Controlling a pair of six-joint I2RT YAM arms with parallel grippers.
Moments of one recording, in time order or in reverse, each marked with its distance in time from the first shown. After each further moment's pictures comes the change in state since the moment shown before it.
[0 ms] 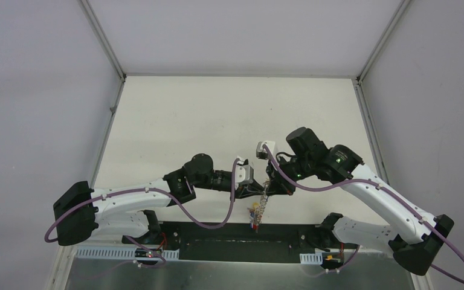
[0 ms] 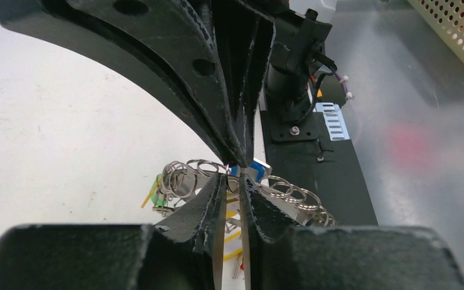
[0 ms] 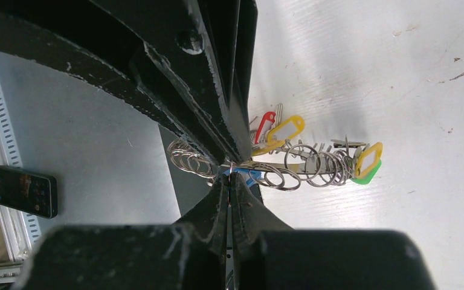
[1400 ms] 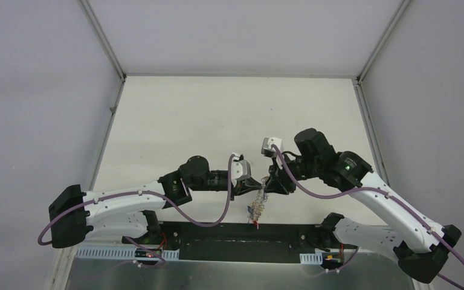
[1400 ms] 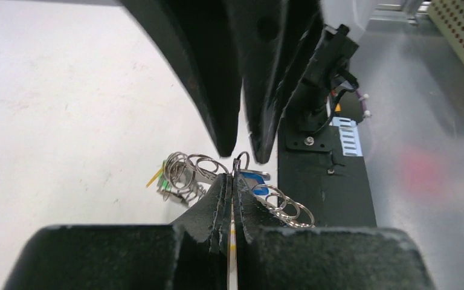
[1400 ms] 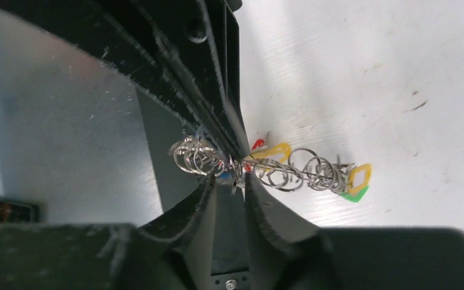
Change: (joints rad) left arm -0.021 -0.039 0.000 -0.018 -0.118 -0.043; right arm 0.000 -0.082 -0.042 0.103 0.016 0.037
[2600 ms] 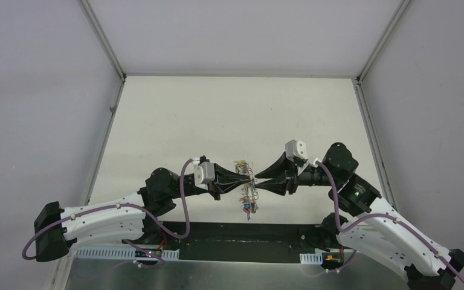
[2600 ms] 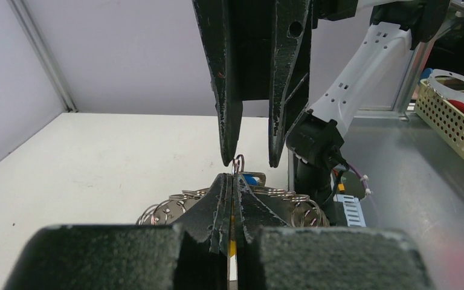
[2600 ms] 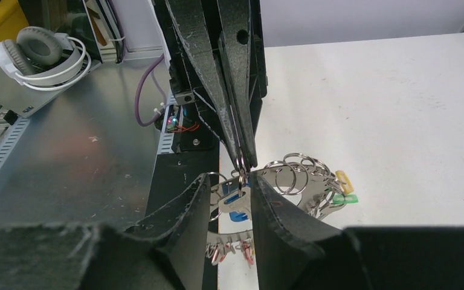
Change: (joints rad) left arm -0.005 -0.301 -0.168 0.238 -0.106 -0.040; right arm -0.001 -0.285 -0.317 0.804 -0.204 0.194
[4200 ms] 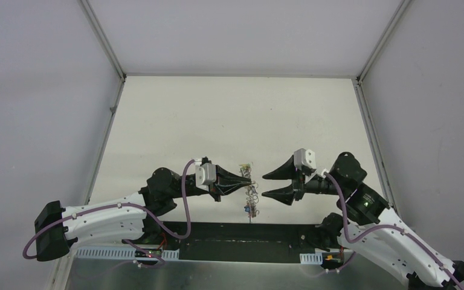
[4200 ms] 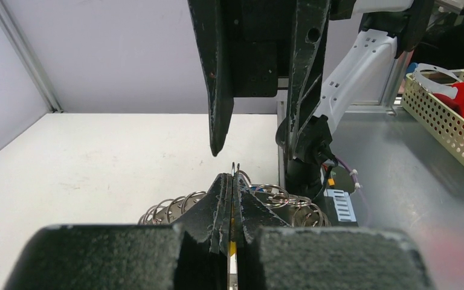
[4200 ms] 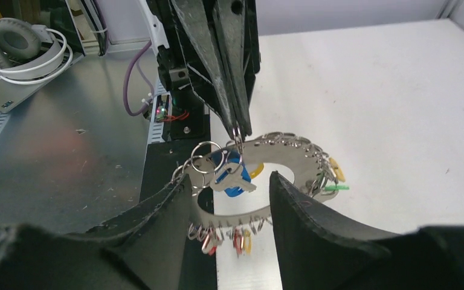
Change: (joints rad) left arm 0.000 0.013 0.000 0.005 0.039 -0.010; right arm 0.000 -0.124 -0.060 -0.119 0.081 -0.024
